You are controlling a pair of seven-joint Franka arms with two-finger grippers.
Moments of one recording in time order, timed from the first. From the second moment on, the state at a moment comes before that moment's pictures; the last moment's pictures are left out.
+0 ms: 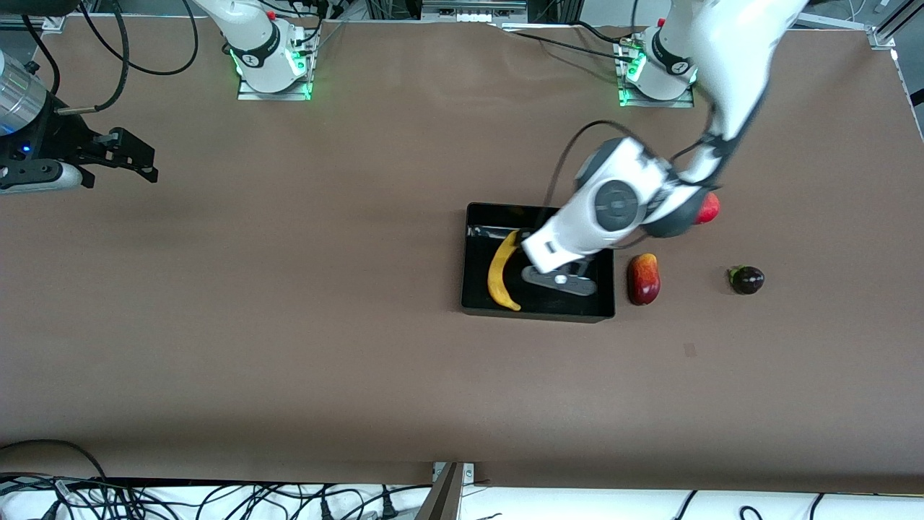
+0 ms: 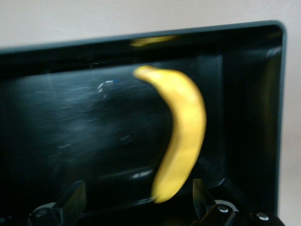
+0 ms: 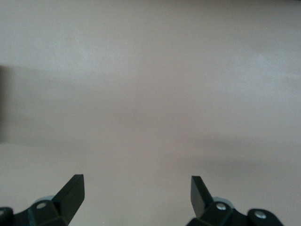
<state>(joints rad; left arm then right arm) -0.15 0.64 -0.47 -1.69 0.06 2.26 -0.43 -0.01 -0.02 0.07 -1.66 0.01 1.65 -0.04</state>
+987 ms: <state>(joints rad) -0.27 0.79 -0.42 -1.67 0.19 2.35 -0.62 -0.01 -0.02 0.07 -1.66 0.01 1.65 -0.04</state>
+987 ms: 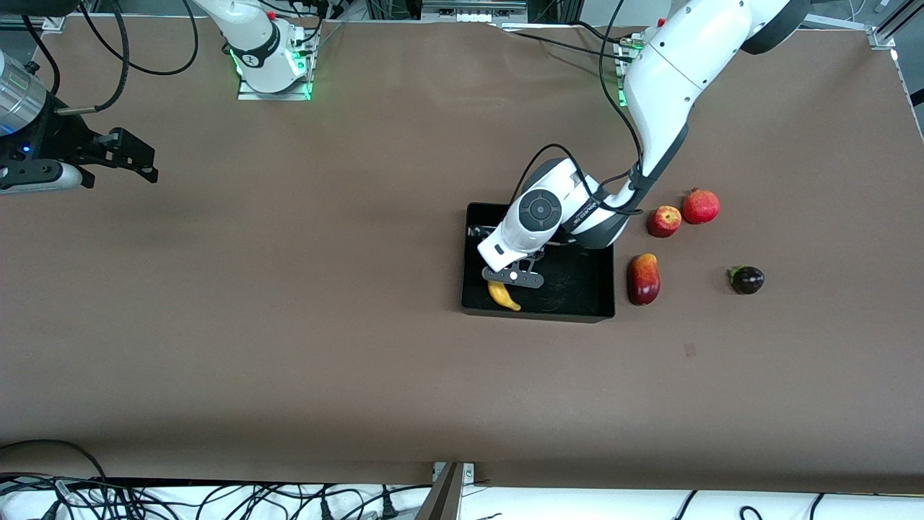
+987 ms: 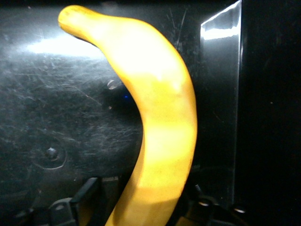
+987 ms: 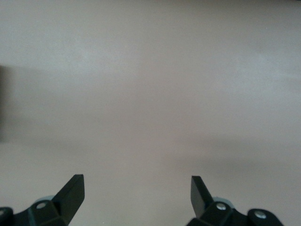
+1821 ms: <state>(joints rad) -0.20 0.65 -0.42 -1.50 0.19 1.98 -0.63 -0.01 -0.02 0.07 -1.66 0.01 1.65 -0.04</state>
